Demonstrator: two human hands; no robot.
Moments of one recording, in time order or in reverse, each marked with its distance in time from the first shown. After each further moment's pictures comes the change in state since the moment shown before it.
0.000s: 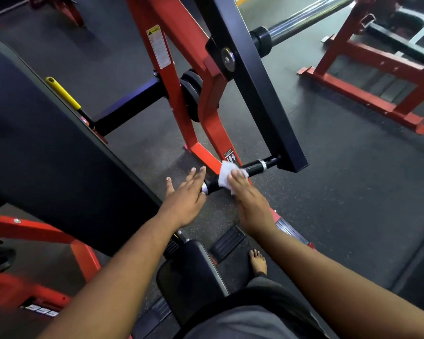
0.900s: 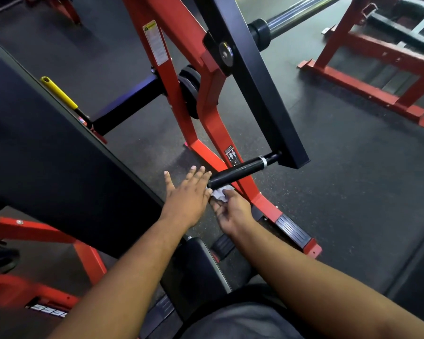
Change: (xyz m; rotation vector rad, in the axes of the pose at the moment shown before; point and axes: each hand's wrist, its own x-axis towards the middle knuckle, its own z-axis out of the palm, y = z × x) left_hand 0.004 0.011 0.010 0.294 0.092 -0.015; right_hand 0.044 -0.051 0.047 1.631 0.515 1.519
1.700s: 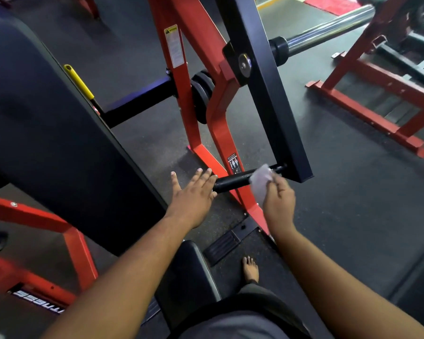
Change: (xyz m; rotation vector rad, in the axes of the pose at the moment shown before) left_hand -0.001 -0.003 0.007 -0.041 -0.004 -0.007; right_hand -0.034 -0.082 -0.028 -1.010 -0.029 -0.921
